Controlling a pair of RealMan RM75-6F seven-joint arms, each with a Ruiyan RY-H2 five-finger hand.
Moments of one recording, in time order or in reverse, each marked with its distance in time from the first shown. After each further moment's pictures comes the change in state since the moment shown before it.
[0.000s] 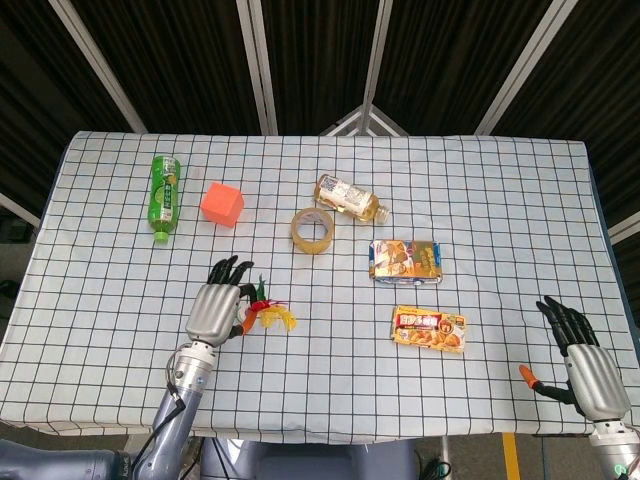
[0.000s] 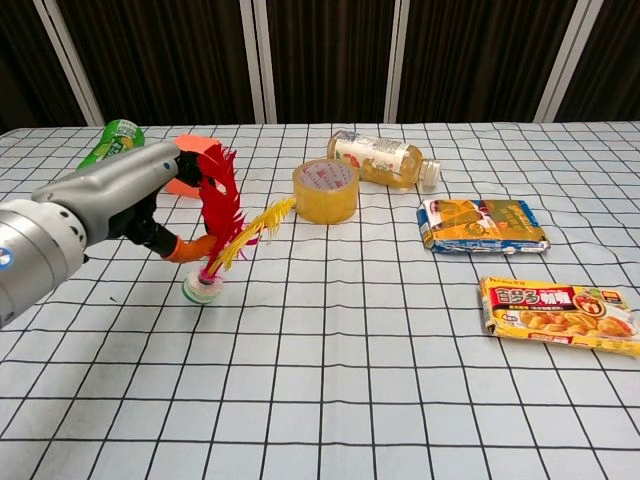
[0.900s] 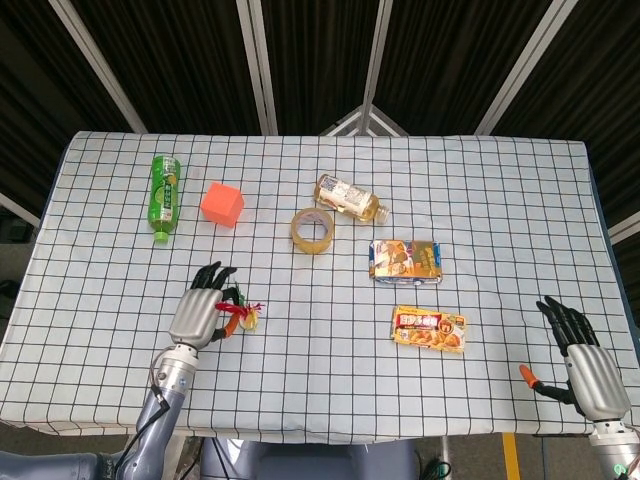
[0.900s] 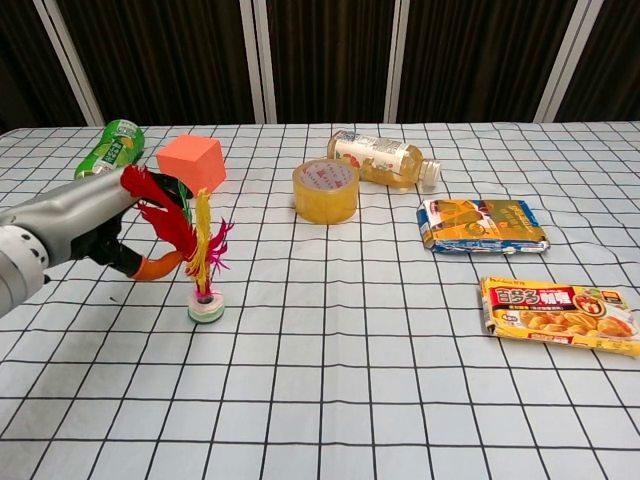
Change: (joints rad) left arm 0.038 0.057 0.049 0.036 0.018 -0.020 -0.087; right arm 0.000 0.000 0.001 0.001 0.002 -0.002 -0.003
